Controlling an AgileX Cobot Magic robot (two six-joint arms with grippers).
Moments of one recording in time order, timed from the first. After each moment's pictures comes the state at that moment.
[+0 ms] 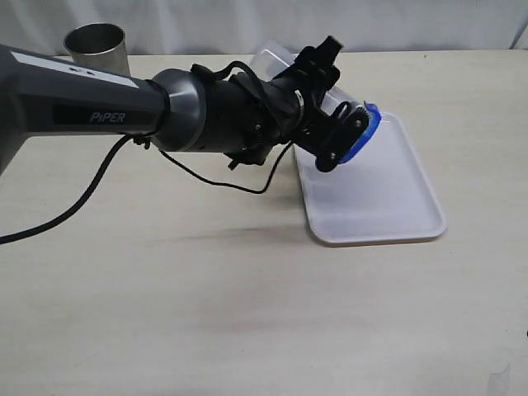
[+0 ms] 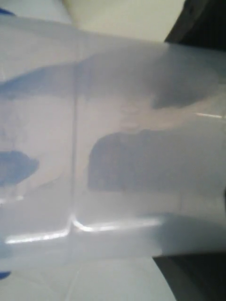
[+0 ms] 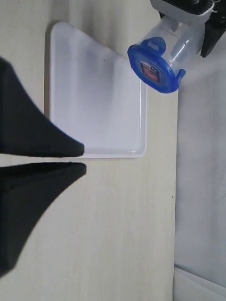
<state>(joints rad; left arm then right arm) -0.86 2.15 -1.46 1.68 0.40 0.03 0.05 0.00 0.00 -0.03 0.35 -0.01</state>
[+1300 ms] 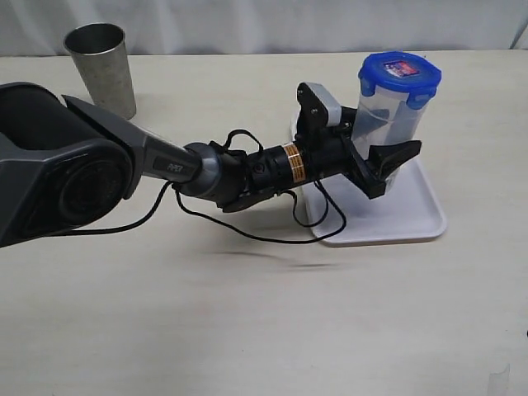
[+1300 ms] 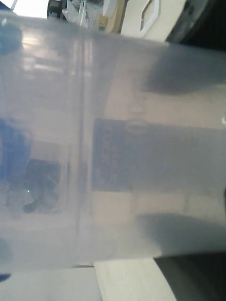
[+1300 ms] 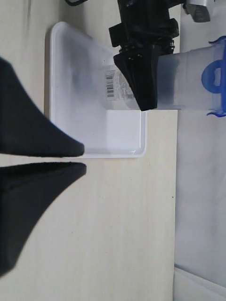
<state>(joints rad) -0.74 2.55 -1.55 0.60 -1.10 -0.49 0.05 0.00 0.00 -0.03 0.35 -0.01</state>
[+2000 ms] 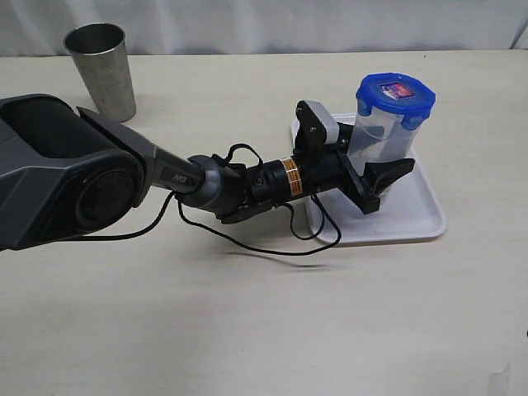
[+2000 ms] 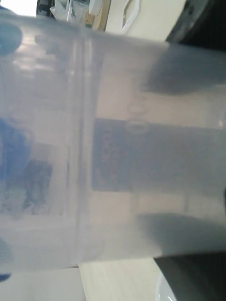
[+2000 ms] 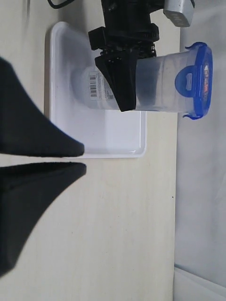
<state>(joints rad) -0.73 2.60 -1.55 0.60 -1.12 -0.46 0.05 0.00 0.00 -0.03 0.35 -0.01</state>
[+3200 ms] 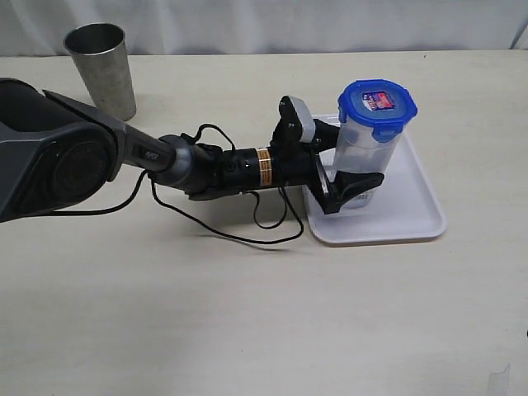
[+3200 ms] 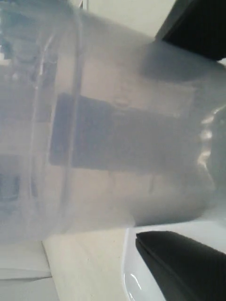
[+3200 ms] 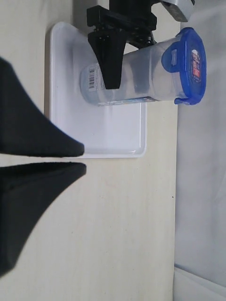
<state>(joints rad) -0.62 2.59 -1.55 0.89 -1.08 -0.52 0.05 0.00 0.00 -0.03 0.35 -0.01</state>
